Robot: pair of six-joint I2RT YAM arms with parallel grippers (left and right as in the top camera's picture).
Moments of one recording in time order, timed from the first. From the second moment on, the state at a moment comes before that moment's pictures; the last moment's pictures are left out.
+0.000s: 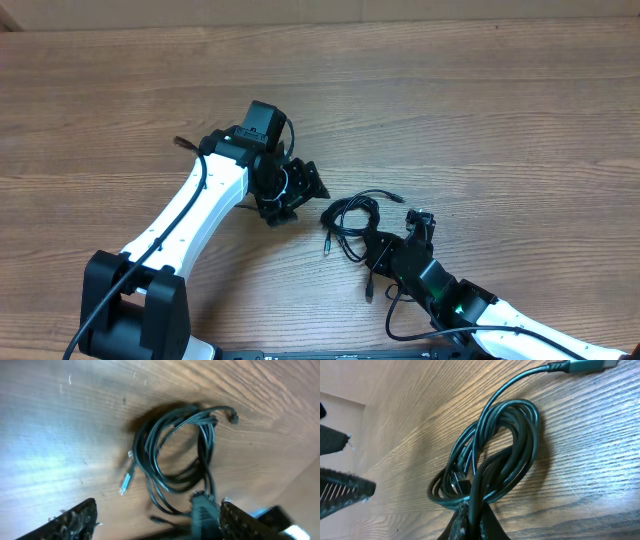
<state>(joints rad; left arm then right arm) -0.35 1.67 1.21 -0.93 0.50 -0.77 0.84 1.12 0.24 0.25 0.20 1.18</state>
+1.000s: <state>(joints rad) -0.48 1.95 1.22 -0.75 0.32 -0.19 0.84 1.12 0.24 0.25 0.20 1.18</state>
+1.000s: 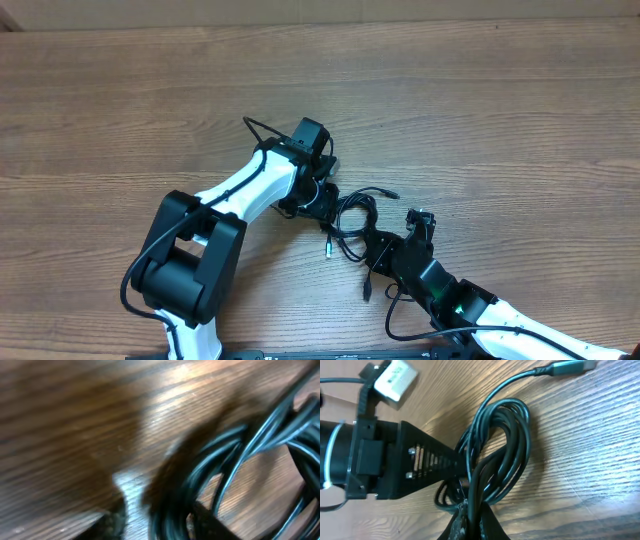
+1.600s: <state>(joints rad) -0.34 1.85 1.28 -0.99 0.44 -0.35 0.84 1.07 0.34 -0.05 0.17 1.17</state>
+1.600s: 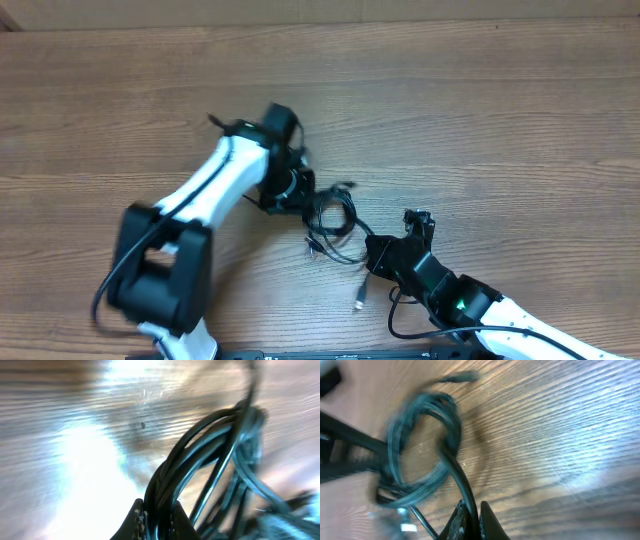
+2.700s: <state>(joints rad) -0.23 1.56 1.31 -1.10 0.62 -1.10 0.79 1.05 0.69 -0.42 -0.12 1.33</state>
